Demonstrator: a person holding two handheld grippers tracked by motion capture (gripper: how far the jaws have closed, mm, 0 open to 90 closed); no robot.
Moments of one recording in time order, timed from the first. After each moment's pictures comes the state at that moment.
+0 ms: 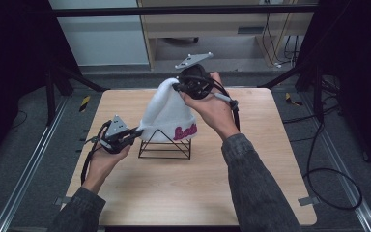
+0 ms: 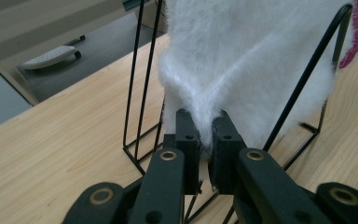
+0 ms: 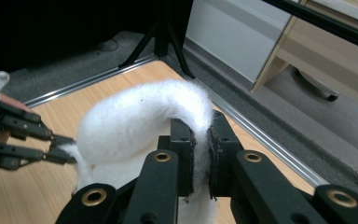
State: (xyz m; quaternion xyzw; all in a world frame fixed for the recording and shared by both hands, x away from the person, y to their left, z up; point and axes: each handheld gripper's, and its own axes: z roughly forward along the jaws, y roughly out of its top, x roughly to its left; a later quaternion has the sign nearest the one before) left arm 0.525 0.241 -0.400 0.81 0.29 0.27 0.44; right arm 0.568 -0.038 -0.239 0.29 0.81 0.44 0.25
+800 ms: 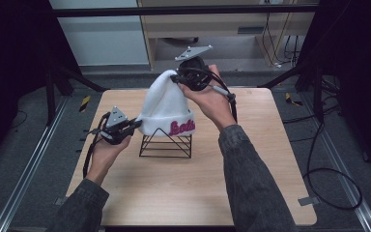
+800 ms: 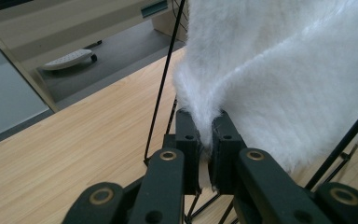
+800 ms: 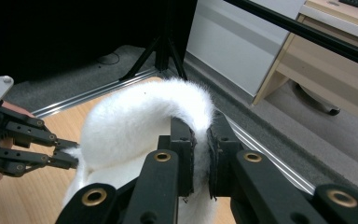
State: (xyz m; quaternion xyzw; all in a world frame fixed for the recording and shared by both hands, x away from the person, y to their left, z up) left arm 0.548 0.241 -0.395 0.79 0.32 0.28 0.45; right arm 0.590 -0.037 -0.236 0.27 0.80 0.46 0.25
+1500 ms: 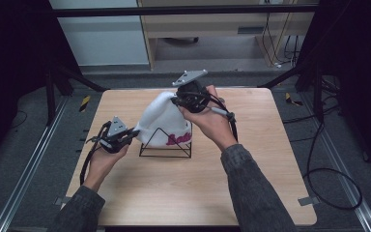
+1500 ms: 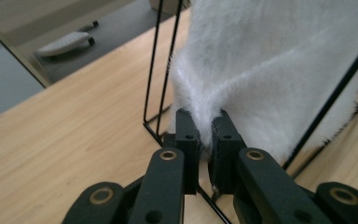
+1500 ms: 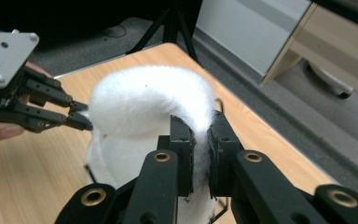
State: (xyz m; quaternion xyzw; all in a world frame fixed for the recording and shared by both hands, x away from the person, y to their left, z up) left arm 0.538 0.253 -0.425 0.82 0.31 0.28 0.40; right arm 0.559 -0.032 -0.281 0.27 0.83 0.43 0.23
